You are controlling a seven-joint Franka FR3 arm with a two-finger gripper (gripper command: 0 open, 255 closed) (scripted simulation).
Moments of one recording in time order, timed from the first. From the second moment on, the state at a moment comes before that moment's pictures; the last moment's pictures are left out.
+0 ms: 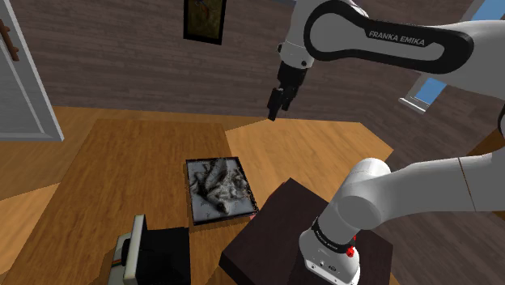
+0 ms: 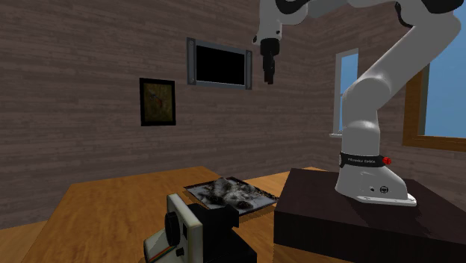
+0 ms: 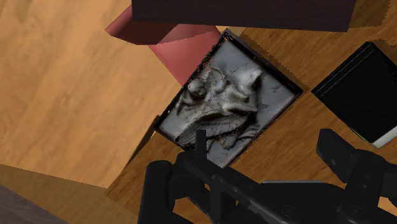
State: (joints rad) arm -0.02 -0.77 0.02 -2.42 -0.04 1.68 -0.07
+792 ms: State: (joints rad) arm 0.02 -0.69 0.23 -2.57 0.11 1.90 0.27
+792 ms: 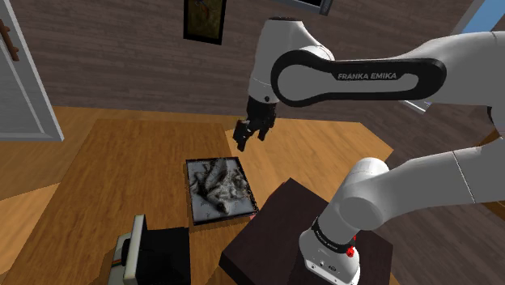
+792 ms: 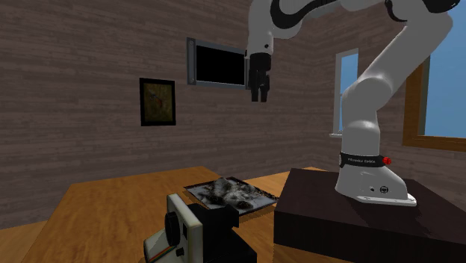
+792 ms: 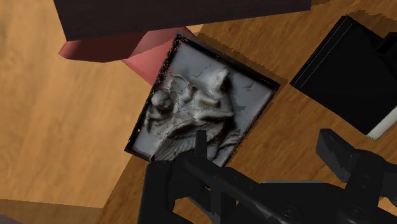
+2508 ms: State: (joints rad) arm 0.06 0.31 0.60 -2.16 -0.29 2.41 1.39
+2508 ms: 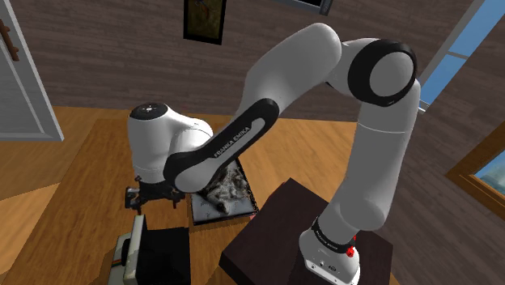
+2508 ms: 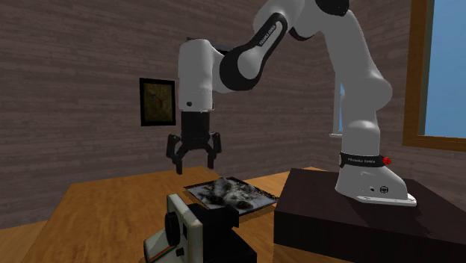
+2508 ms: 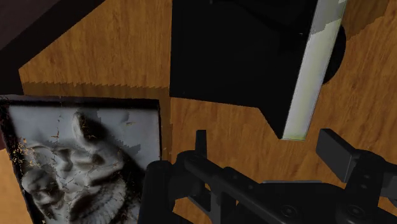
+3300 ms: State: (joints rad) arm 0.23 0.61 0.47 -1.92 -0.44 2.45 1.61
